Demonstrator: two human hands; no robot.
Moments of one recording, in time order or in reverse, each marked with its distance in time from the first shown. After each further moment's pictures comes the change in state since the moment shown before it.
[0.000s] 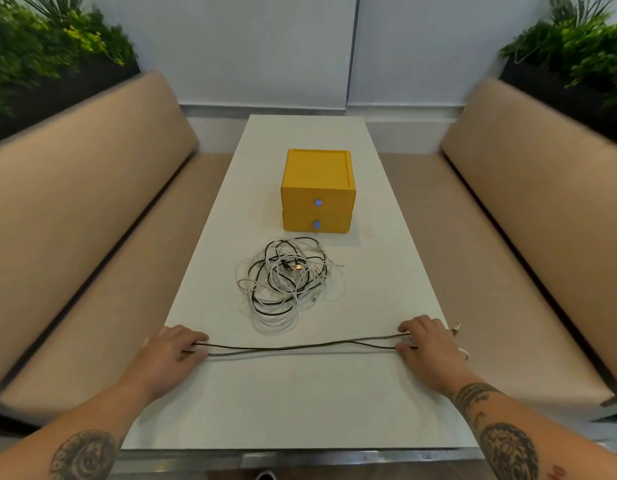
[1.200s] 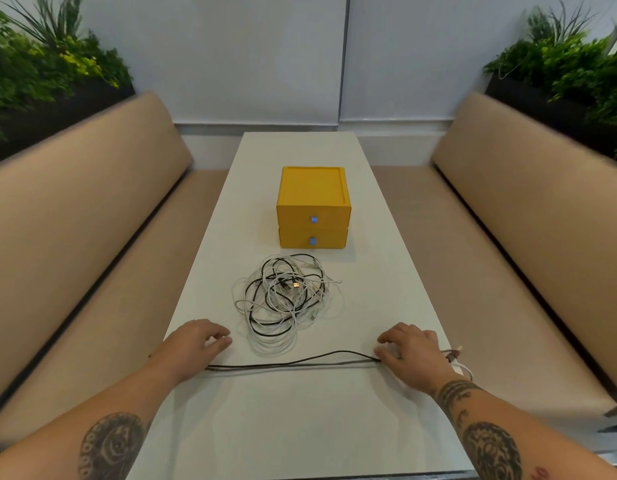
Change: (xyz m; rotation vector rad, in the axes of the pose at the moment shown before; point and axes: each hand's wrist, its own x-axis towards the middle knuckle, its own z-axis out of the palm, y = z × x) left_hand 0.054 0.058 -0.026 -0.038 -0.029 0.034; right_hand 0.024 -0.035 -0.010 0.046 -0.073 -0.012
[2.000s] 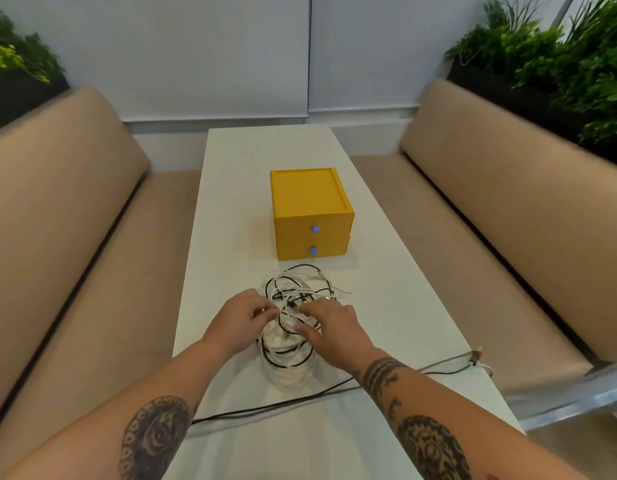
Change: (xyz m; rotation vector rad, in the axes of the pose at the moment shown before) left_hand 0.115 0.039 -0.026 -0.268 -0.040 0.247; right_hand 0.091 -0.182 0.003 0.165 0.114 -0.106
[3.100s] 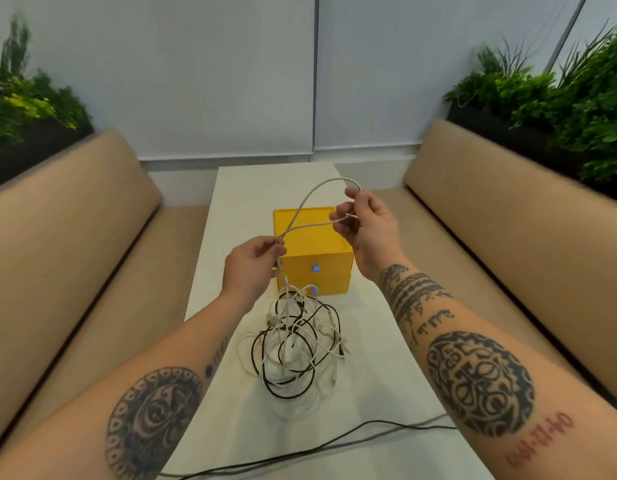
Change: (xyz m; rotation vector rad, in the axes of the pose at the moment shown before) left_hand 0.089 0.102 -0.073 -0.741 0.409 -0.129; right_hand 0.109 -0.032 -0.183 1.489 0.481 0.042
